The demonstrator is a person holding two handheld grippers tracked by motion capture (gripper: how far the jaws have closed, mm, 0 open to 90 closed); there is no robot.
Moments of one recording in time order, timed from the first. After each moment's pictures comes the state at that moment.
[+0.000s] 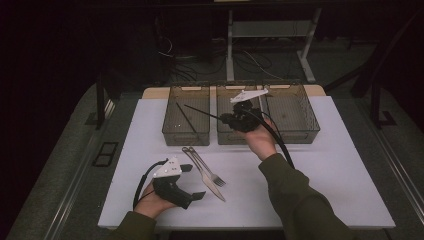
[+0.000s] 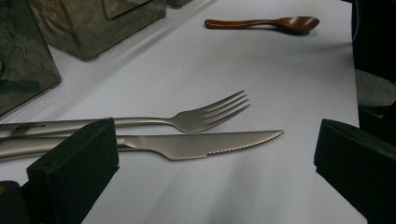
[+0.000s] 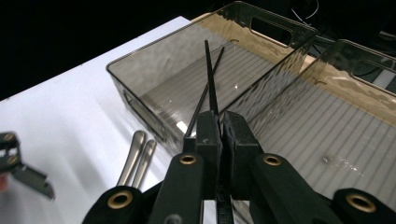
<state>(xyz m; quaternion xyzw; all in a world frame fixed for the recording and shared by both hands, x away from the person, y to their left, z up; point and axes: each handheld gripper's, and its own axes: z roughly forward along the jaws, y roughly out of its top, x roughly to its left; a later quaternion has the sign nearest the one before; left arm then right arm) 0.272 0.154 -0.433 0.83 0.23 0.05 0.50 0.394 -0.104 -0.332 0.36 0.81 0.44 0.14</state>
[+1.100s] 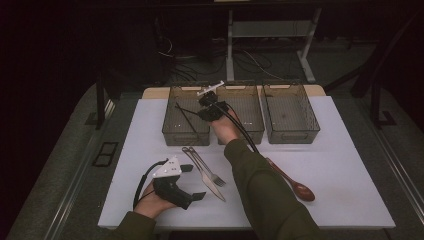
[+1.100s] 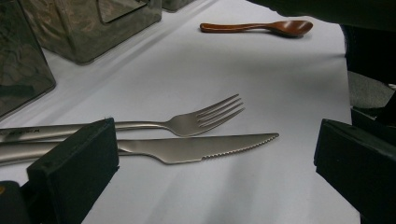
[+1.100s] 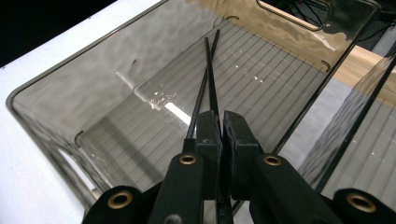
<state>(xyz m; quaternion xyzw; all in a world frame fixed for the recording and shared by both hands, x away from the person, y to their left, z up) 0.273 0.155 -0.432 0.84 0.22 0.05 0.50 0.468 -0.017 -0.373 0.40 0.83 0.36 0.14</state>
